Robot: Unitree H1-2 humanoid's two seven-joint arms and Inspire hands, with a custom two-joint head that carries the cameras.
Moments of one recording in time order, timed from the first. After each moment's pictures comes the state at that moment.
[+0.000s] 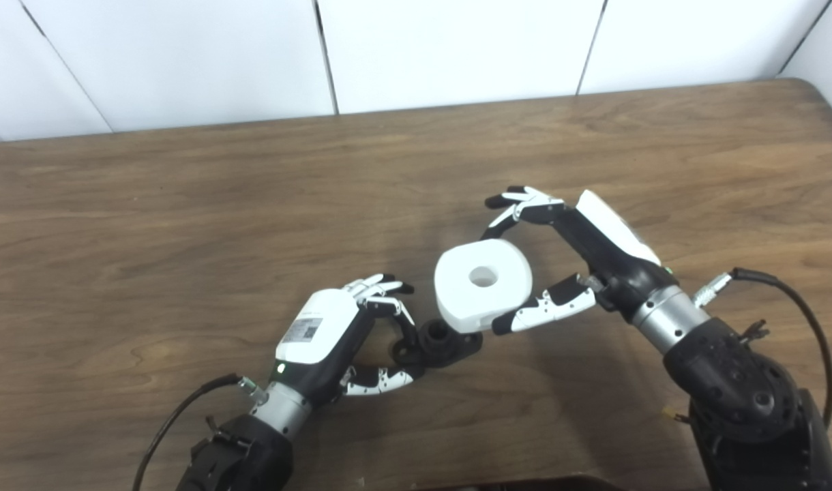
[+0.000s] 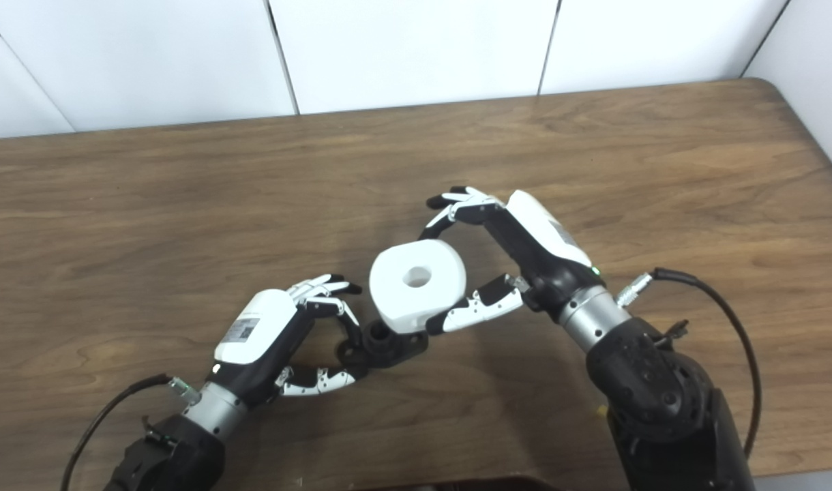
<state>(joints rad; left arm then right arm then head) 0.09 0.23 -0.39 -0.35 0.79 0.02 -0.25 -0.02 -0.24 0.15 -0.73 -0.54 0.47 0.50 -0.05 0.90</state>
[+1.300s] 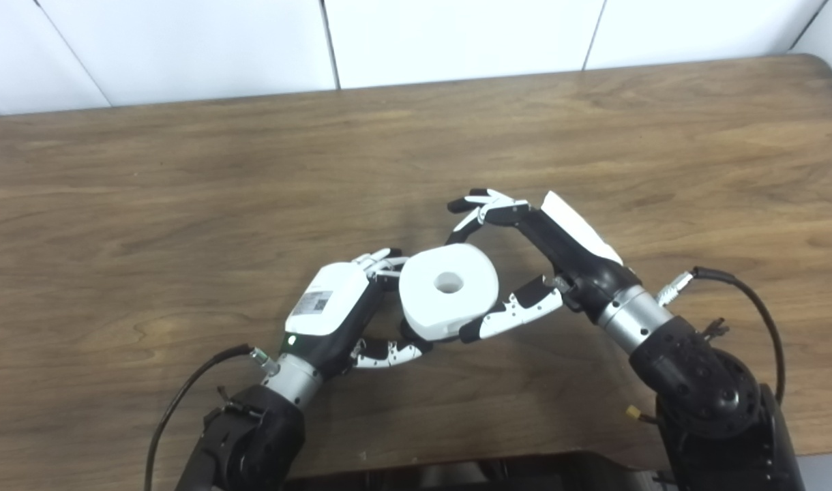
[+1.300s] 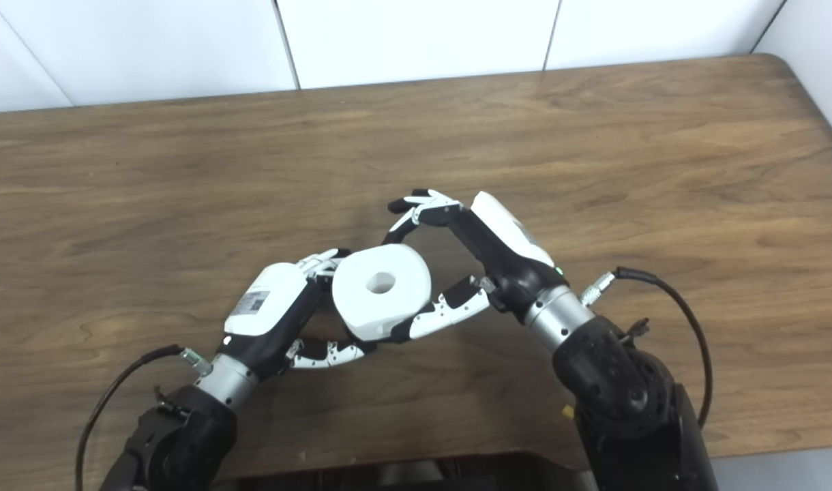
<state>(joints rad) 0.08 0.20 -0.40 -0.37 0.83 0.07 -0.28 0.02 -0.17 0.22 -0.72 -0.53 0.47 0.49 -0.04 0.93</state>
